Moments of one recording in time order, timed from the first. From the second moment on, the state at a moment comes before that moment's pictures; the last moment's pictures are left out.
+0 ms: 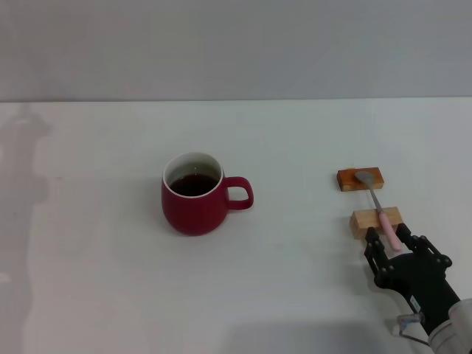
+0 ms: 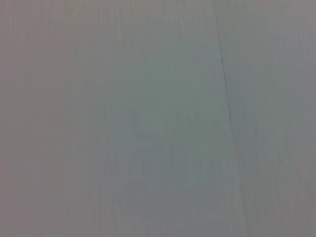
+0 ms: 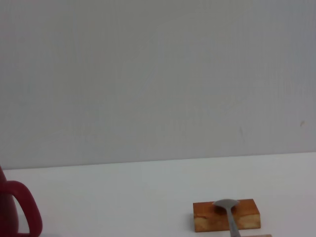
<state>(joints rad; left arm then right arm) -0.53 -2.05 -1.85 -0.34 2.87 0.95 0.08 0.18 2.04 0.31 0.68 -1.80 -1.01 -0.25</state>
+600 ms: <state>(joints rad) -0.53 -2.05 -1.85 -0.34 2.87 0.95 0.08 0.18 2.05 0.33 0.67 -1.79 -1.01 -0.25</state>
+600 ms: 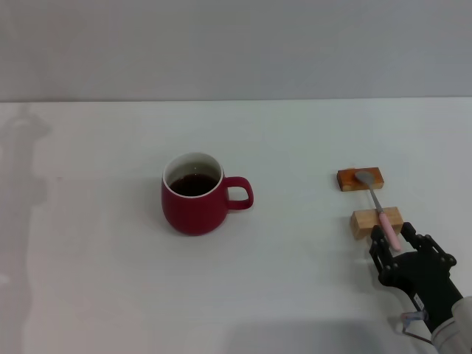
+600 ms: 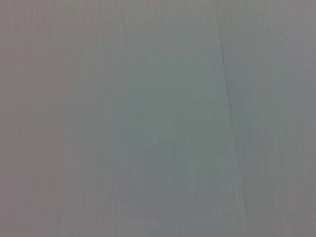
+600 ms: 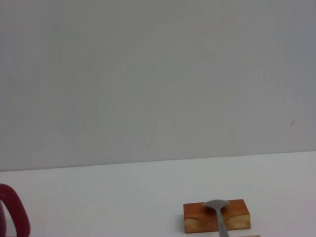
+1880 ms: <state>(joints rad) -0.52 -2.06 -1.85 -0.34 2.87 0.96 0.08 0.19 2.05 0.33 0.66 -1.79 -1.00 -0.25</state>
